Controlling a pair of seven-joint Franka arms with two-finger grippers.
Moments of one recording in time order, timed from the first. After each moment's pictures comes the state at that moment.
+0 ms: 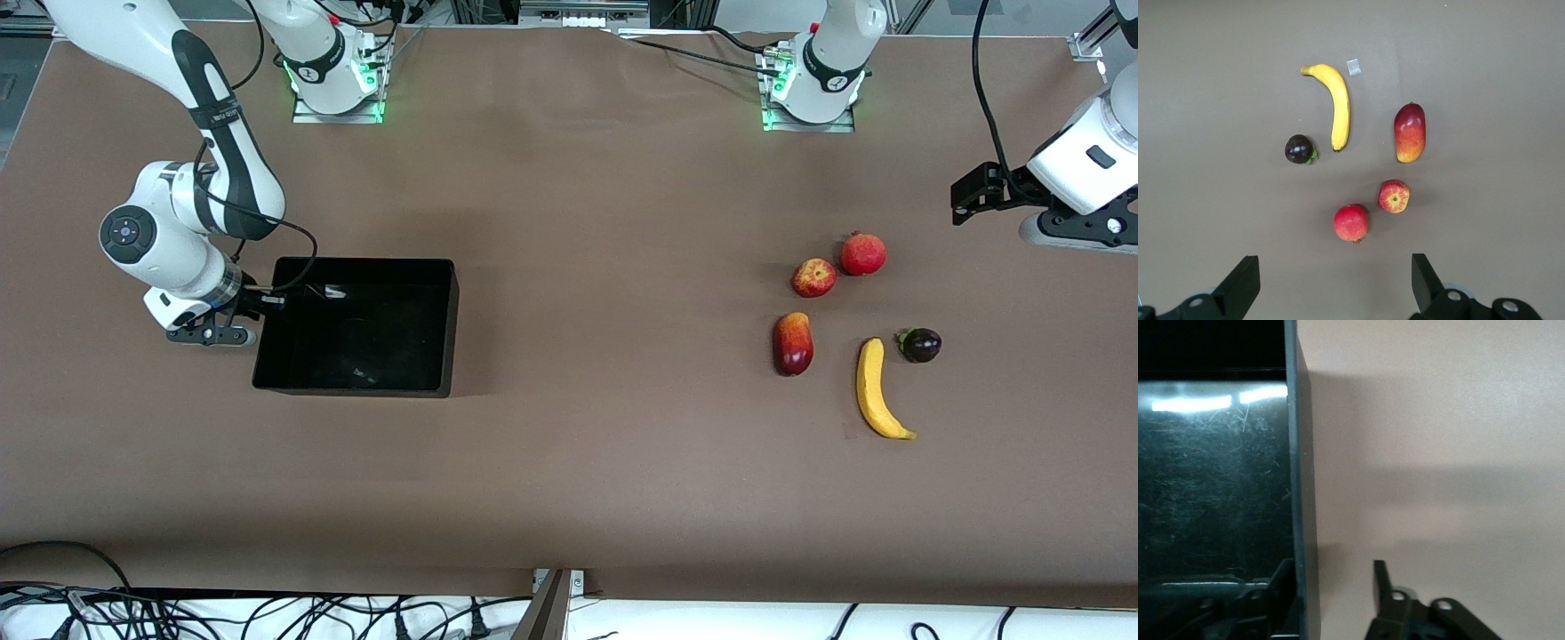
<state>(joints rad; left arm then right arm) 0.02 0.03 -0.08 -1.58 0.09 1.53 0.07 0.16 0.33 -0.17 -2.19 0.04 2.49 -0.01</state>
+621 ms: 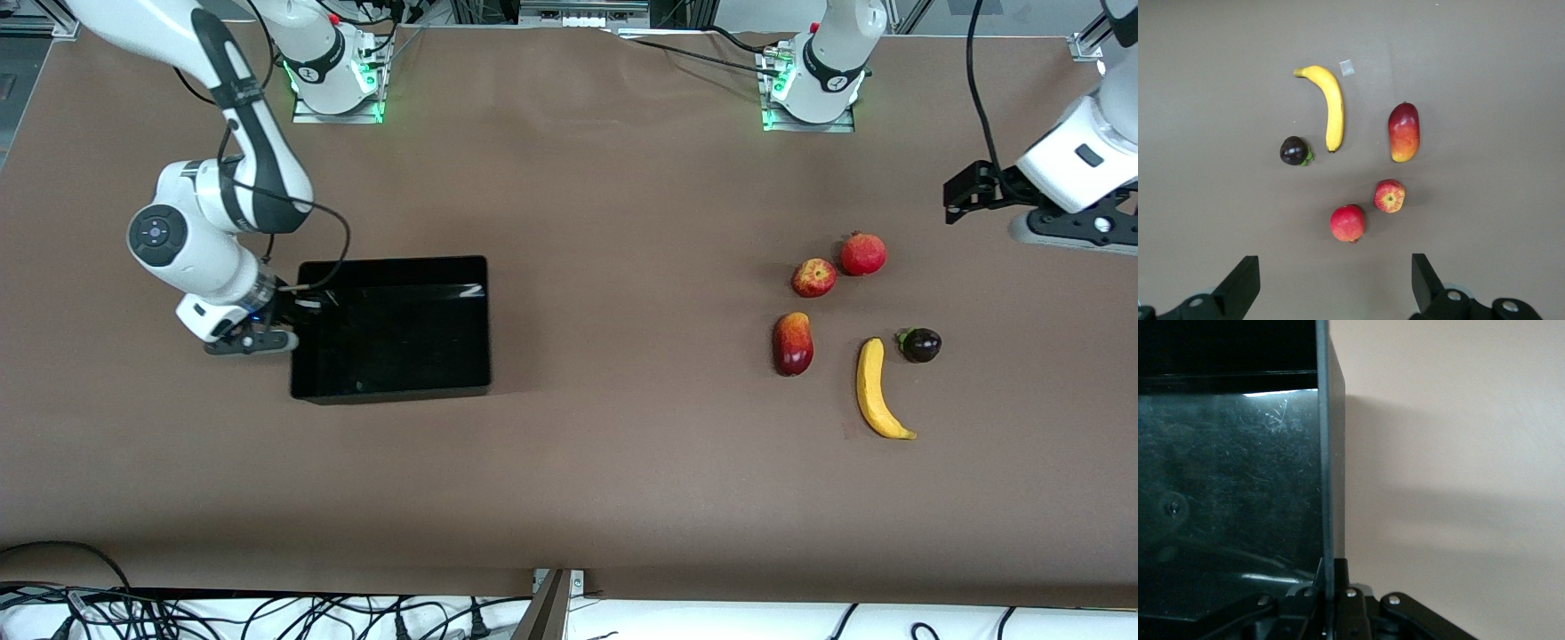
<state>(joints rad) 0.02 0.03 -0.11 -1.58 0.09 1.53 0.06 0.19 0.31 -0.02 -2.02 0.04 2.34 -0.01</state>
